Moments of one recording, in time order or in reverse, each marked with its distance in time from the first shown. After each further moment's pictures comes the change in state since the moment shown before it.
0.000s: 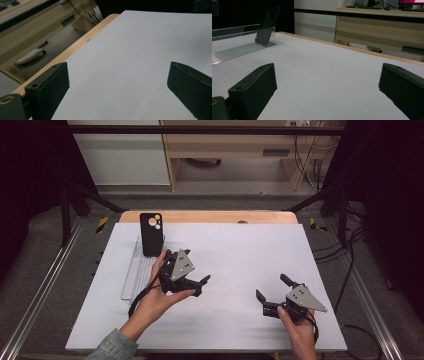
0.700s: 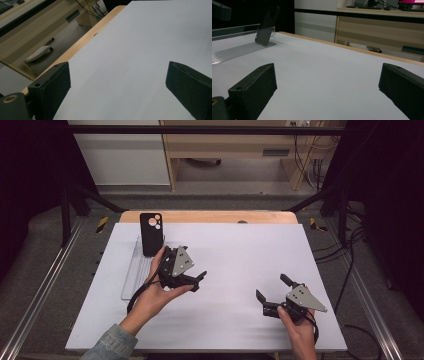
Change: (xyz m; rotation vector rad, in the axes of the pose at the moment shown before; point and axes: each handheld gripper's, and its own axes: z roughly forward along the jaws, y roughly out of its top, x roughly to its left) left arm 0.009 -0.003 0.007 0.058 0.036 0.062; right arm 0.000 0.000 0.000 0.002 0.000 0.000
